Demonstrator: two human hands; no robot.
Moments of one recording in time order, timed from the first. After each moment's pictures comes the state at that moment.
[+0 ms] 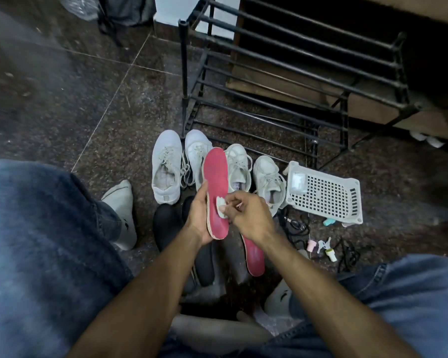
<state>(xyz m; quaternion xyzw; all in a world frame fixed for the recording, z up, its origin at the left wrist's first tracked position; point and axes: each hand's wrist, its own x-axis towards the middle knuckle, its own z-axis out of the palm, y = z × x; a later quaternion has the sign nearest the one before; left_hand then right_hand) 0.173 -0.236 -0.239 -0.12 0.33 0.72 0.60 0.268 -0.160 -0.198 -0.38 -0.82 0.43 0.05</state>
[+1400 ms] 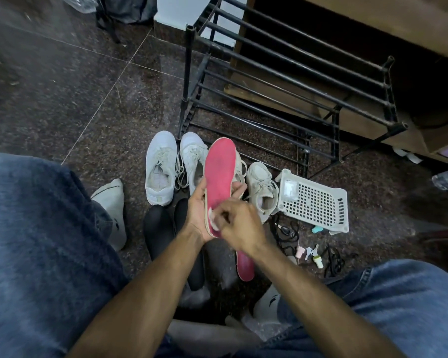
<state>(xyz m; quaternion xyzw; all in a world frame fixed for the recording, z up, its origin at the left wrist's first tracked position) 0.169 -0.230 -0.224 -0.12 0.22 0.73 0.64 0.262 -0.183 -0.166 -0.31 -0.89 0.32 0.05</state>
